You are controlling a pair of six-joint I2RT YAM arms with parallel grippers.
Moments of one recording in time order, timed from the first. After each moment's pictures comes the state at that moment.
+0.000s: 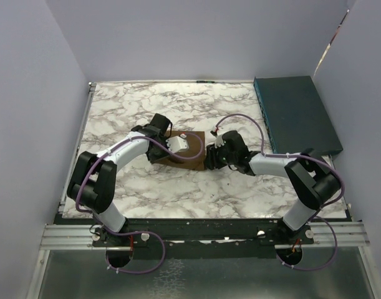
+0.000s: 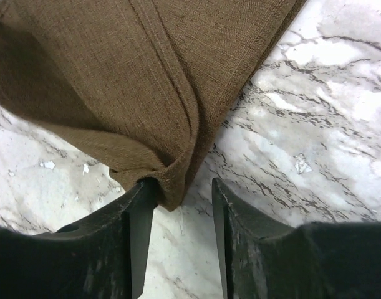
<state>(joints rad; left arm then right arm) -0.44 1.63 1.06 -0.70 0.07 0.83 0.63 1.69 0.75 0.26 -0.23 0.29</state>
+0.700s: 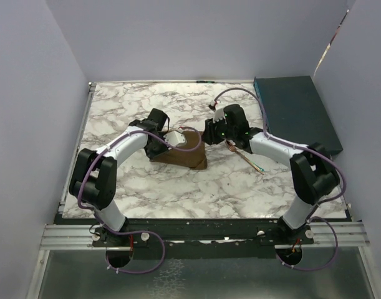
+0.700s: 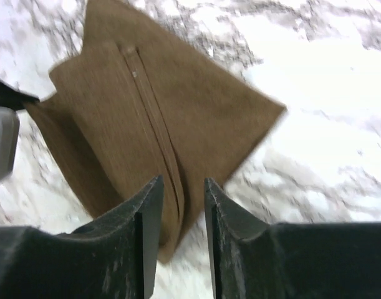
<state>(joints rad) -0.40 1.66 1.14 -0.77 0.10 0.80 0.55 1.67 1.04 0.04 -0.28 0.15</state>
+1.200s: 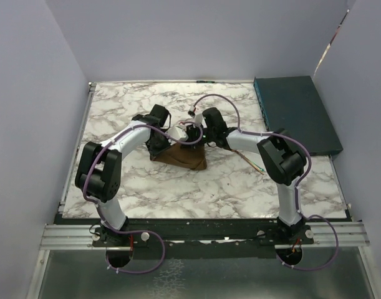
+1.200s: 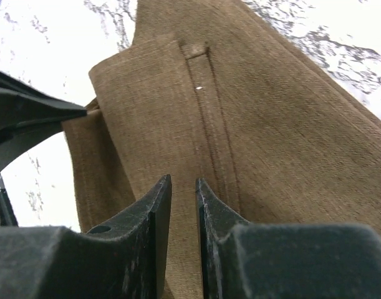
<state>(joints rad) -0.39 1.74 1.22 -0.81 0.14 0.75 0.61 2.06 1.30 0.14 -0.52 0.29</state>
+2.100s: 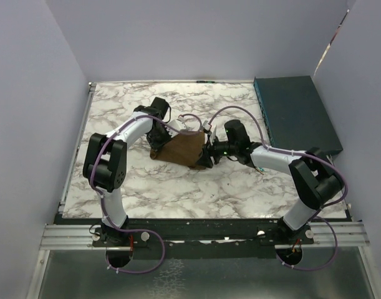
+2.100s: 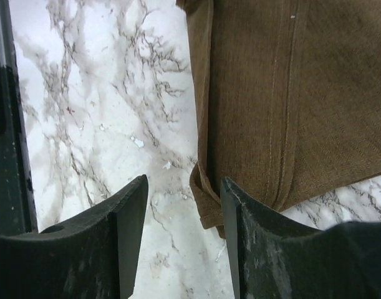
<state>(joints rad) -0.35 1.88 1.42 -0.90 0.17 0.70 0.59 1.67 0.88 0.22 -0.70 -0.06</state>
